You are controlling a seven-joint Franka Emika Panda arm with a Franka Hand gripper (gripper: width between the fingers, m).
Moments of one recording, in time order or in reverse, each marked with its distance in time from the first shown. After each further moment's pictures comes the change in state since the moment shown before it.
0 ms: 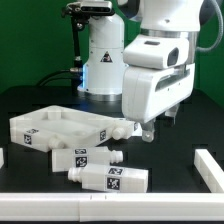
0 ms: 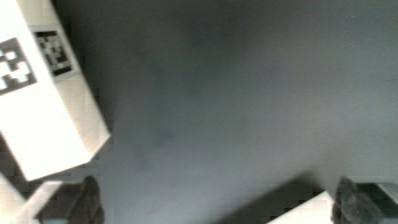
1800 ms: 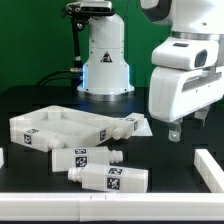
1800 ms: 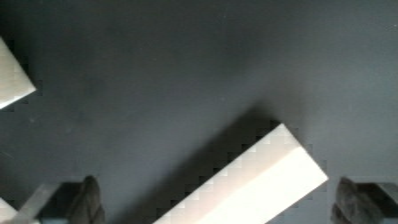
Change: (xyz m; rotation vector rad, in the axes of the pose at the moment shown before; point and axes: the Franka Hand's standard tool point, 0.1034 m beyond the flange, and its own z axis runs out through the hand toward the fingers) arm 0.040 -0.028 -0.001 -0.017 0.010 0.131
